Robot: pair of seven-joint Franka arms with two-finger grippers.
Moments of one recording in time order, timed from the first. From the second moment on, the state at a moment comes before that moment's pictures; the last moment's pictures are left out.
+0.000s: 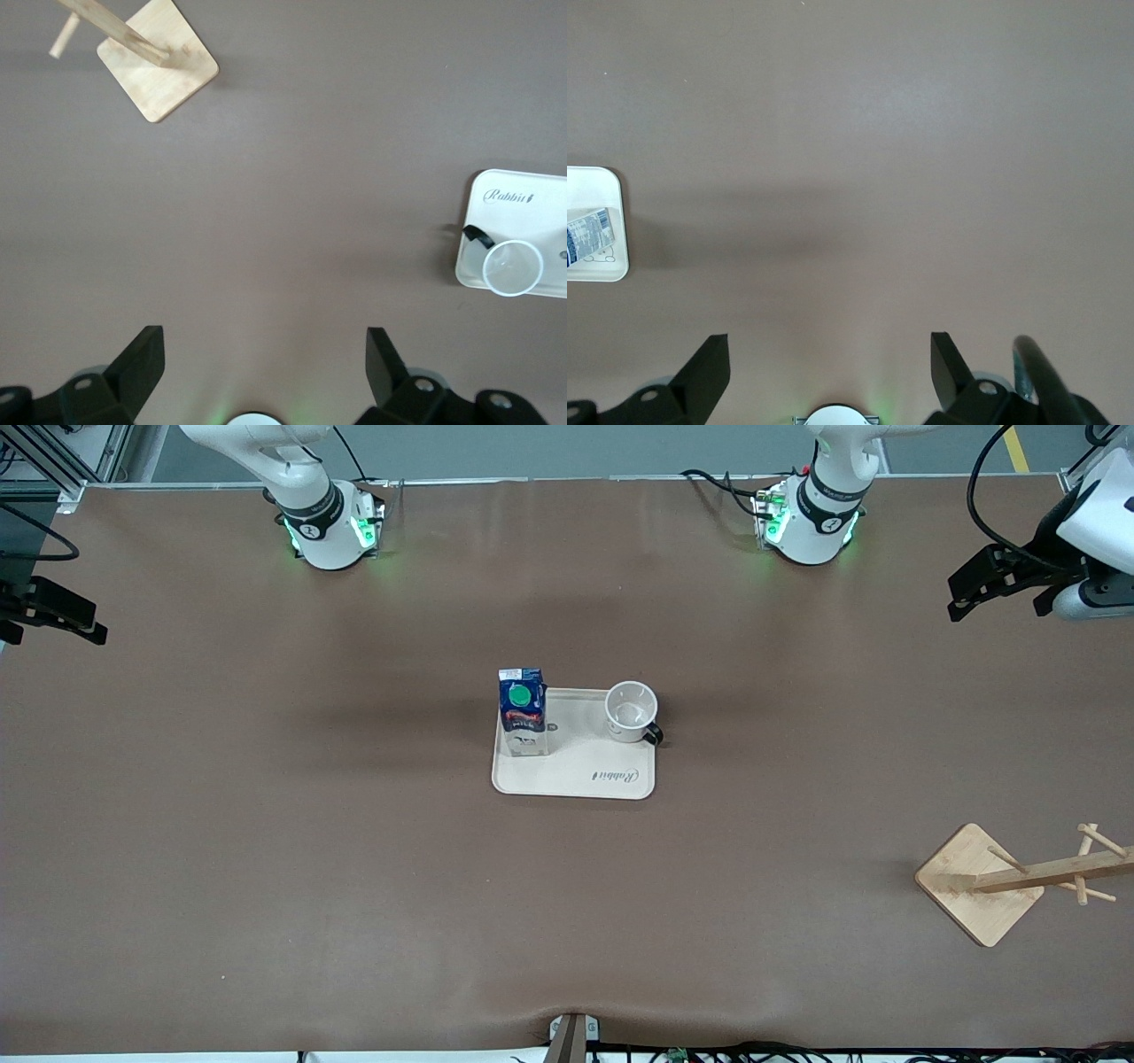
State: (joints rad) left arm 0.06 -0.09 -0.18 -1.57 0.00 1.47 -0.19; right arm 0.04 0.05 -0.10 -1.38 -0.01 1.34 -0.05
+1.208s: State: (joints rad) left arm -0.01 0.10 -0.60 -2.05 0.00 2.11 -1.20; right arm 0.04 0.05 -0.10 -1.37 0.00 1.34 -0.05
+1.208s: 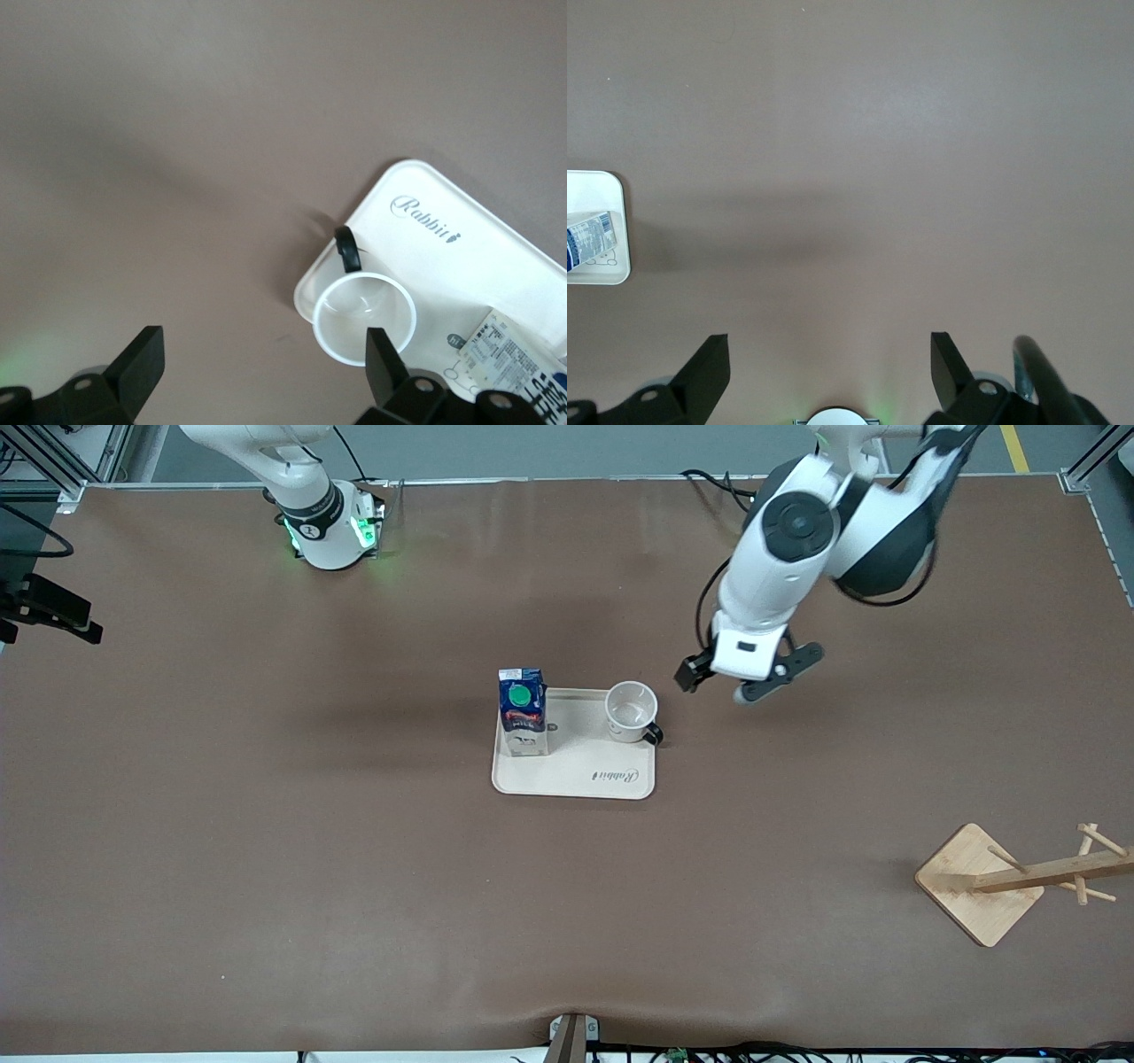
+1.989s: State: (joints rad) left arm -0.16 0.40 -0.60 -2.10 0.18 2.35 -1.65; right arm 0.04 0.05 -0.11 -1.37 0.00 1.34 -0.05
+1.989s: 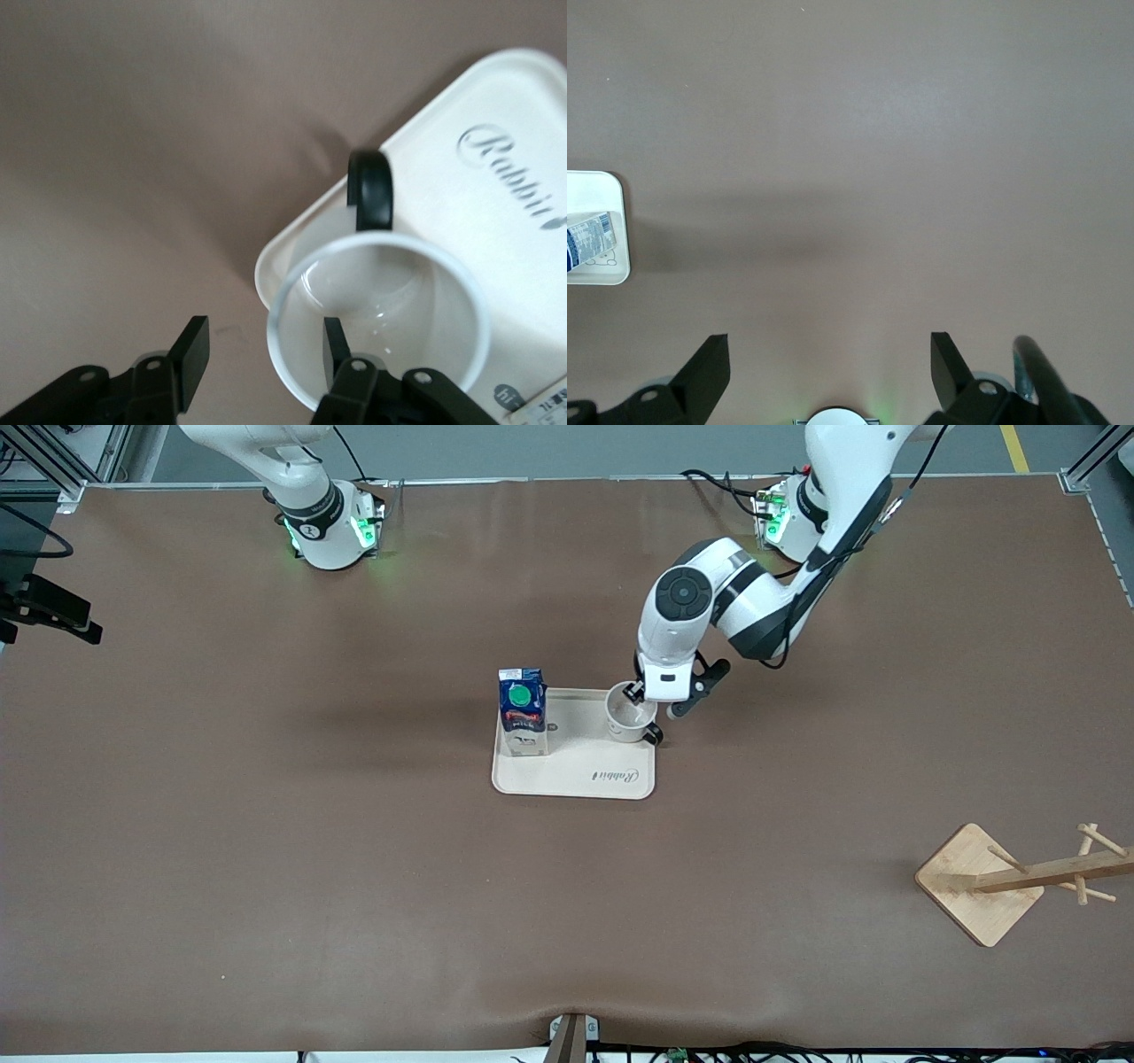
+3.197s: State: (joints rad) left arm -0.06 0.34 -0.59 -1.81 0.36 2.11 -1.47; right arm 0.04 0.06 -0.11 -1.37 0.00 1.34 -0.05
